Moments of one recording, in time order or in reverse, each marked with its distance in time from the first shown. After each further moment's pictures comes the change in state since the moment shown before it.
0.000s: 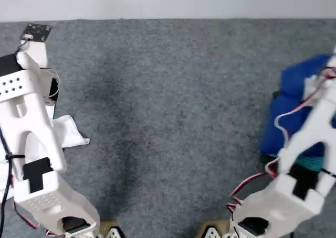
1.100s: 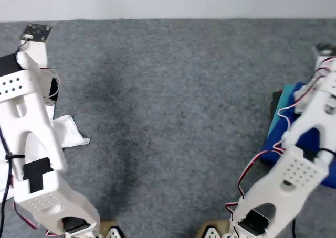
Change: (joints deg) left arm -0.1 0.0 0.0 0.0 0.0; right arm -2.8 25.8 -9.7 -4.5 4.7
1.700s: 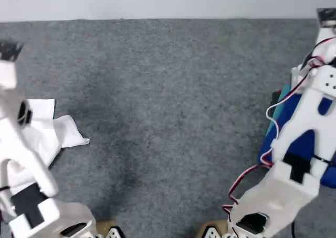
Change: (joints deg) left arm -15.8 -15.5 16.1 0.0 -17.1; right arm -6.2 -23.5 4.5 4.5 -5.8
